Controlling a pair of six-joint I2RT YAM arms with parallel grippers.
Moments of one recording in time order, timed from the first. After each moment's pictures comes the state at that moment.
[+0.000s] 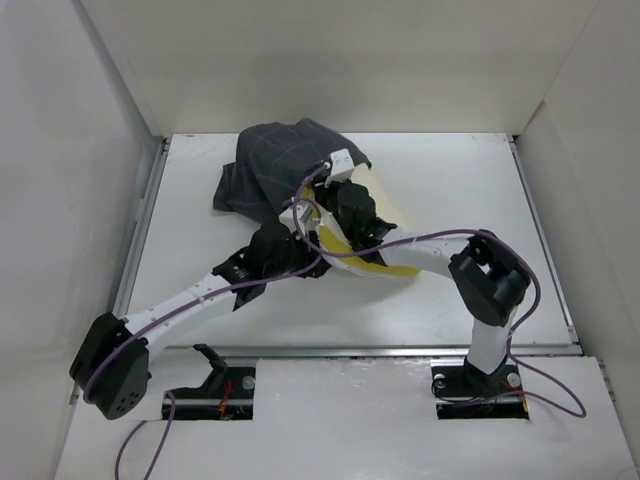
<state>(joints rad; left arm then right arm) -0.71 1.16 0.66 0.06 0.13 -0.51 0.80 1.85 1.18 0.68 0.46 0.02</state>
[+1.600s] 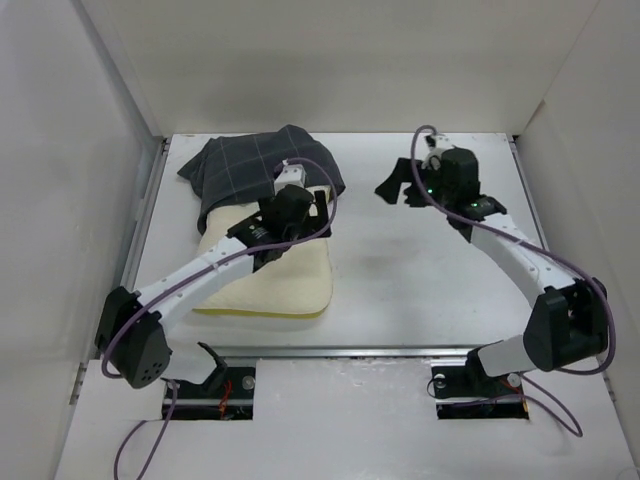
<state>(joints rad) -0.72 1.34 1.09 -0.39 -0.37 -0.57 0.35 1.43 1.11 -0.12 -0.32 0.40</state>
